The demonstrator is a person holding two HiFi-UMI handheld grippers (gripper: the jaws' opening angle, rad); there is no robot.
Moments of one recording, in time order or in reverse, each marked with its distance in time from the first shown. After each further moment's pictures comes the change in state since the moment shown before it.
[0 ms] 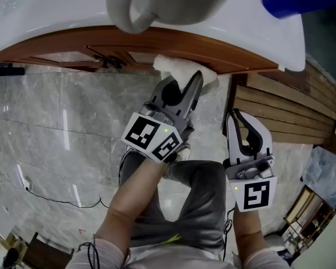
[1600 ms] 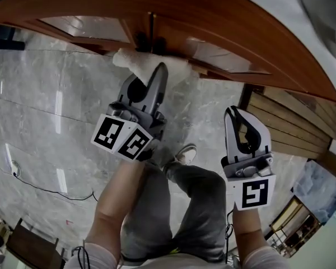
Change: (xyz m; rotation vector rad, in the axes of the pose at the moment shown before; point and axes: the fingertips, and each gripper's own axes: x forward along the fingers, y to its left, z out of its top) left arm -0.123 0.155 0.033 0.000 -0.087 0.225; right arm 0.082 0.099 -0.028 -0.048 0.014 0.145
